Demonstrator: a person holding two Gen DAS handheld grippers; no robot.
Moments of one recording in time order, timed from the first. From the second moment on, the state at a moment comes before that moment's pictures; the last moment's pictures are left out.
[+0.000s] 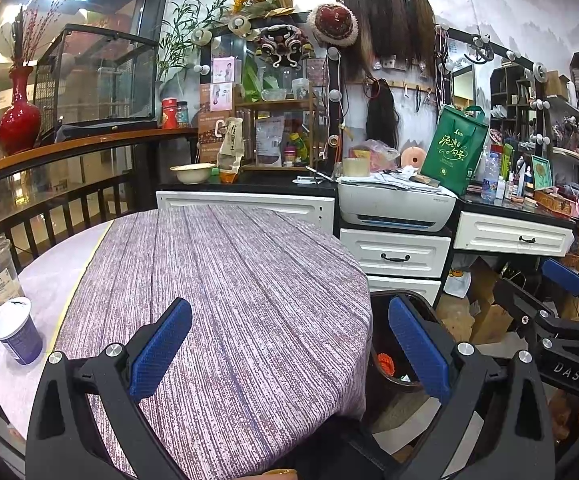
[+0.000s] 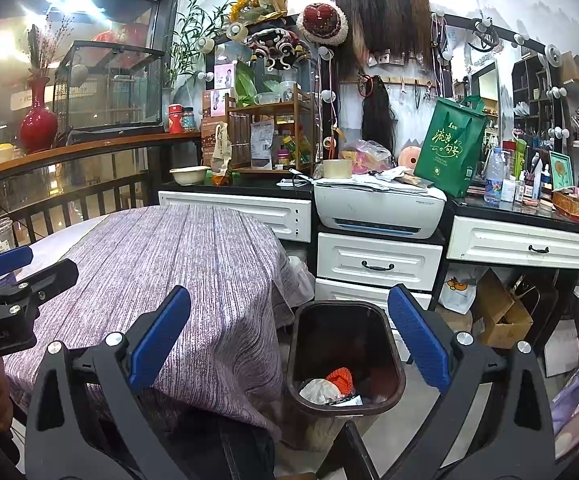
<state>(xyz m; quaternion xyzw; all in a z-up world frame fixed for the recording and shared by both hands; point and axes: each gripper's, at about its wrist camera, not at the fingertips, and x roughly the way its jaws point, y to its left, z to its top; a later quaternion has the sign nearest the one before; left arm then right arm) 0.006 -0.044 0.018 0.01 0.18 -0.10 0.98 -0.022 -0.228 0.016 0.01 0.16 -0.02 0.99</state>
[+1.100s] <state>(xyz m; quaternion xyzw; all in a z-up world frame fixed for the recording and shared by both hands) 0.003 -0.044 0.007 0.01 0.19 -0.10 0.98 -0.025 -0.229 0.013 0.01 0.16 -0.01 0.99</state>
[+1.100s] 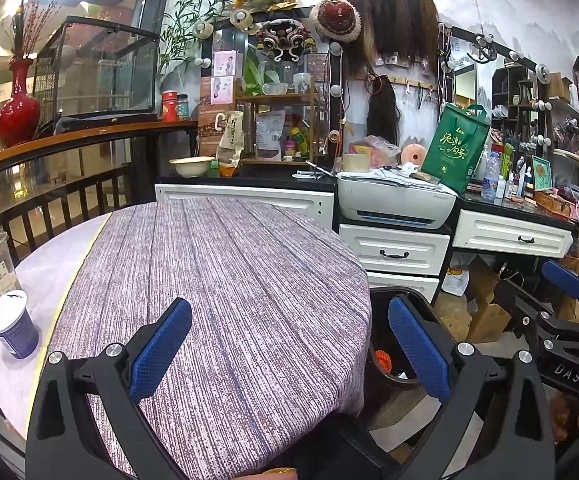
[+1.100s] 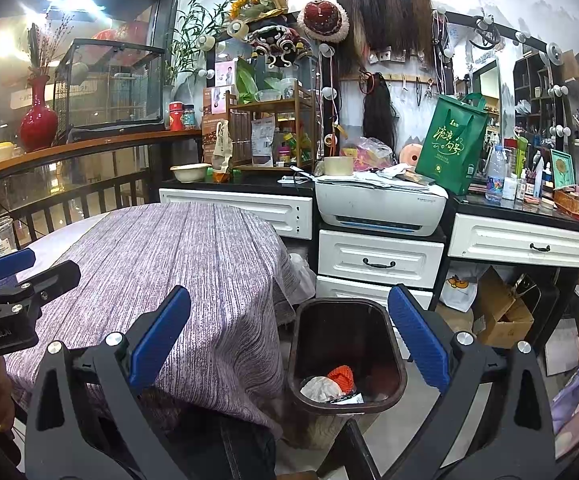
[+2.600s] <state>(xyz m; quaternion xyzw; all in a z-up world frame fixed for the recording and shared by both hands) 0.002 -0.046 0.010 0.01 0.20 -0.10 0.98 -0.023 -0.229 0.014 0.01 0.17 -0.01 0.99</state>
